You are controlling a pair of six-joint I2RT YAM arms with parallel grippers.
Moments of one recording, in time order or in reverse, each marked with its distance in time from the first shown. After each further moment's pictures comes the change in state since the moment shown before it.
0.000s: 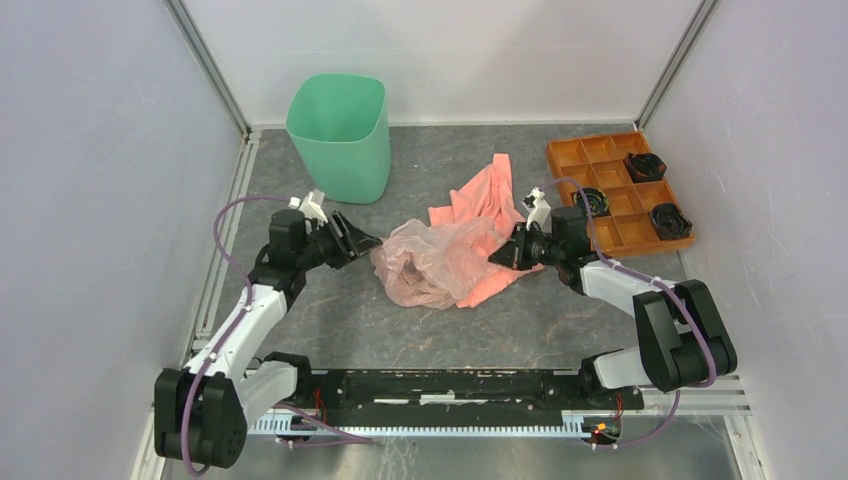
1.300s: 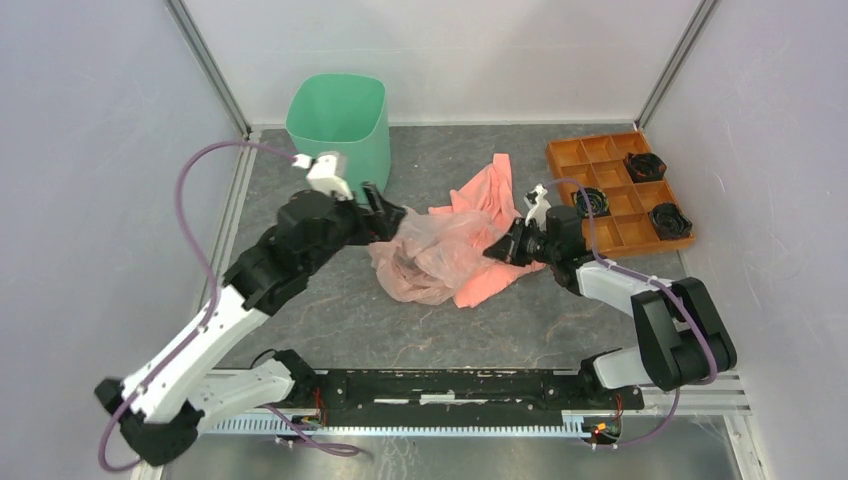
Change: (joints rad) left arm -0.658 -0.009 0.581 -0.406 -0.779 0.158; right arm 0.069 -0.014 0.019 0.076 0.111 0.217
